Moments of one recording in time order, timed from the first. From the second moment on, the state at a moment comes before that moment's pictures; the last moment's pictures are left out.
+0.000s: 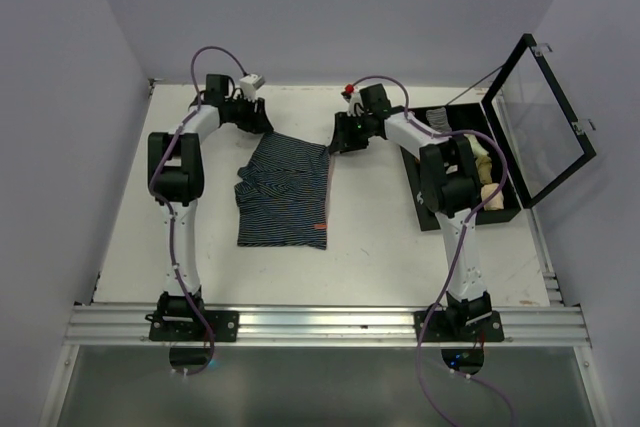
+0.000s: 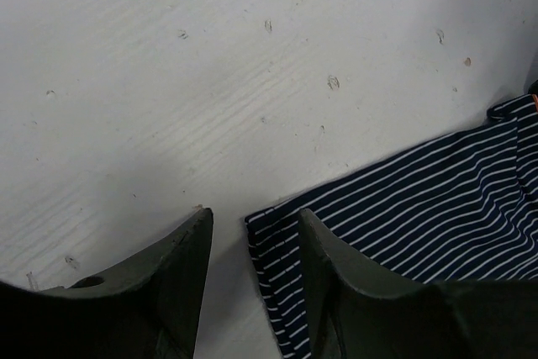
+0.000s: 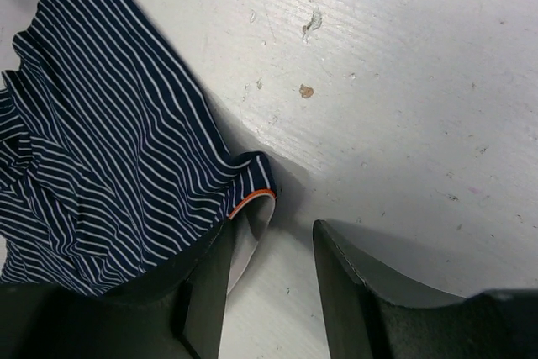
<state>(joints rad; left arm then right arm) -0.04 2.43 1.93 -0.33 0.69 0.20 0.35 2.35 1.85 -0.42 -0.45 0.23</state>
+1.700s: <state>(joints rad) -0.03 2.44 1.91 -0.36 0.80 0.14 0.30 2.42 1.82 -0.26 -0.65 0.44</state>
